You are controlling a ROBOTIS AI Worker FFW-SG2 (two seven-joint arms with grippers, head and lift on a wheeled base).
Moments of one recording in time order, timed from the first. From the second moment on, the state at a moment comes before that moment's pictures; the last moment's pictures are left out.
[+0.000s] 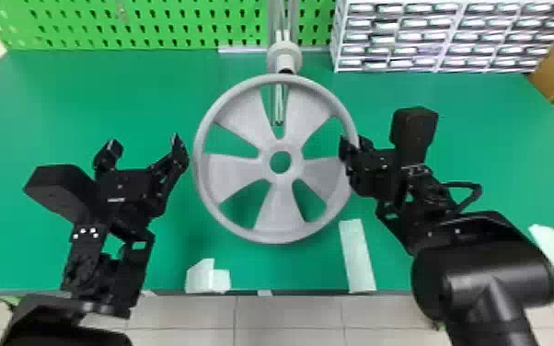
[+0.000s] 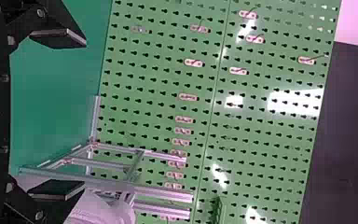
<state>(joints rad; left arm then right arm) 0.35 0.13 -0.08 -1.99 0.23 -0.10 0.09 0.05 -0.01 0.14 -1.88 -0.05 0.49 0.12</state>
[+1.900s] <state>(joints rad) 0.30 0.20 -0.17 -1.93 0.33 -0.04 0.10 0.05 -0.04 0.29 -1.75 -0.13 0.03 -0.28</state>
